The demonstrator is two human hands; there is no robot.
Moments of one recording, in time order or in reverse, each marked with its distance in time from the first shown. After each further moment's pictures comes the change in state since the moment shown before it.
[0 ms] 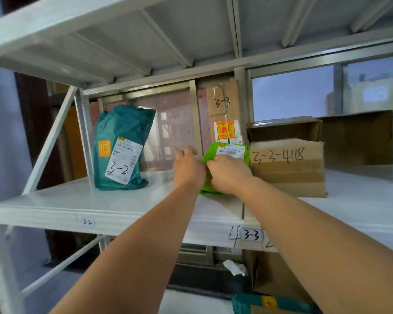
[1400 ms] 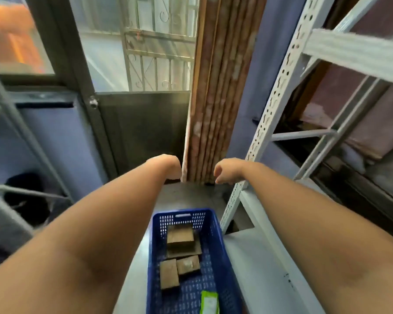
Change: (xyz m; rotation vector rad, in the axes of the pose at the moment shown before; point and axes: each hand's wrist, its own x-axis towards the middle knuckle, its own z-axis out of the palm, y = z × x) left_hand -0.267 -0.499 -0.400 0.859 -0.614 -1.150; right_hand -0.031 -0.603 0.190 0.354 -0.999 -0.909
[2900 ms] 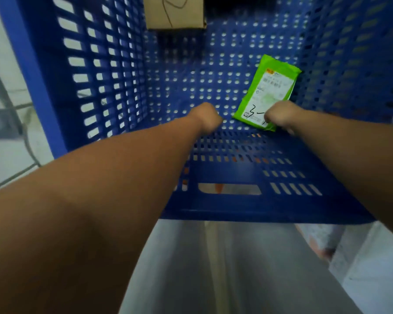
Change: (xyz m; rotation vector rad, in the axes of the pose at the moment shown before) left_hand 0.203 0.053 0.874 -0.714 -0.922 -0.321; right_hand 0.319 0.187 0.864 0.350 -0.732 0.598
